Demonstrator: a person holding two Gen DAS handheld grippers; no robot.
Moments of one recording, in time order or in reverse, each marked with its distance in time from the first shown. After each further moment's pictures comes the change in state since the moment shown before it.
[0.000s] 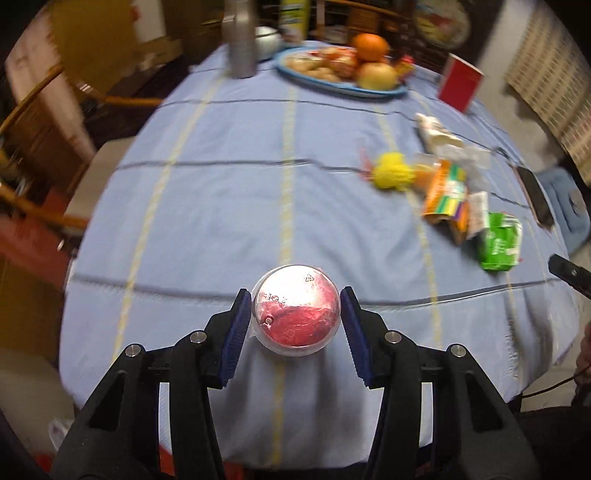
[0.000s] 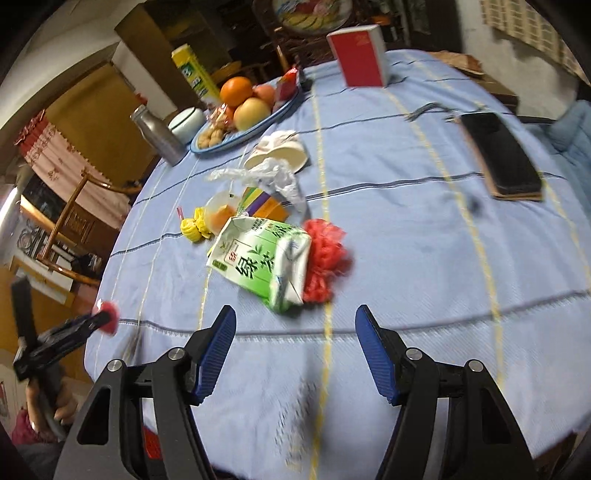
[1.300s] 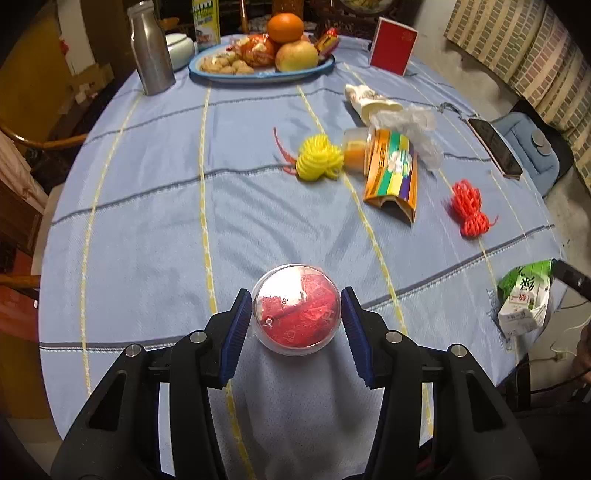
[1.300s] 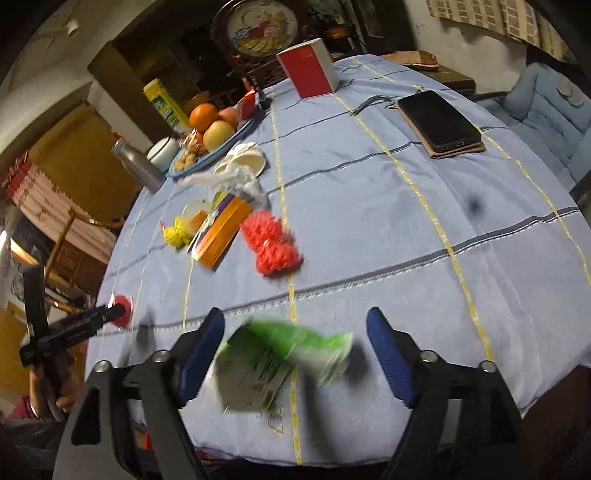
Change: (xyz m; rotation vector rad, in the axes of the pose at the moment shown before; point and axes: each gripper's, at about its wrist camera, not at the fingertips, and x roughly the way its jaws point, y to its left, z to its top) left arm 0.031 -0.055 0.020 0.251 0.050 -0.146; right arm -0.045 -0.023 -0.069 0.116 -0.098 -0.070
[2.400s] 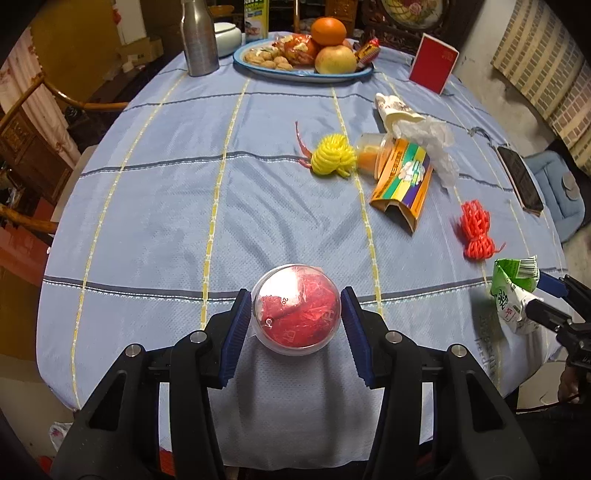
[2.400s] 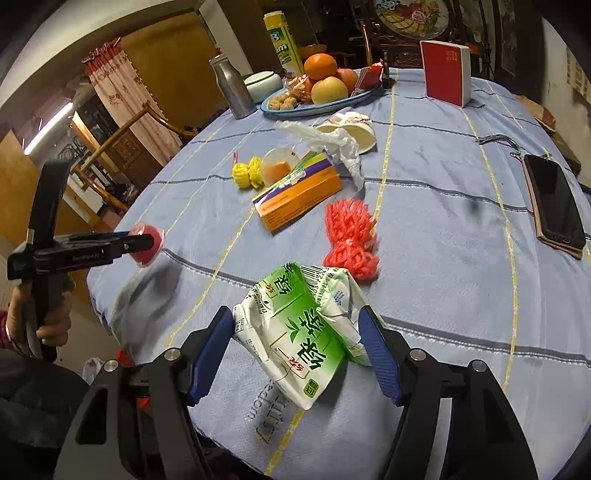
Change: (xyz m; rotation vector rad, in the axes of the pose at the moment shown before) left arm -0.014 -0.027 -0.011 -0.193 -0.026 0.112; right arm 0.028 0.033 0.031 -0.416 0.117 0.205
